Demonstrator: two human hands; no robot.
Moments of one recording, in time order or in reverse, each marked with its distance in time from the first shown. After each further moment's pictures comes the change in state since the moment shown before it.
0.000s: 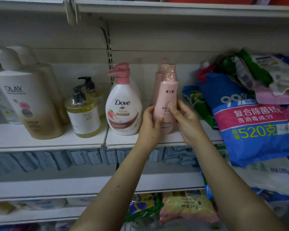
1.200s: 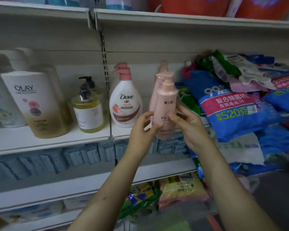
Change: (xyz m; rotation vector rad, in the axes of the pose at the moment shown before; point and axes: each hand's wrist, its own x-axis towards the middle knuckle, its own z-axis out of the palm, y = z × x) left_hand -0.064 0.019 -0.057 -0.101 -0.164 0.025; right_hand -0.092 -0.031 0.037 -0.137 0.088 -0.056
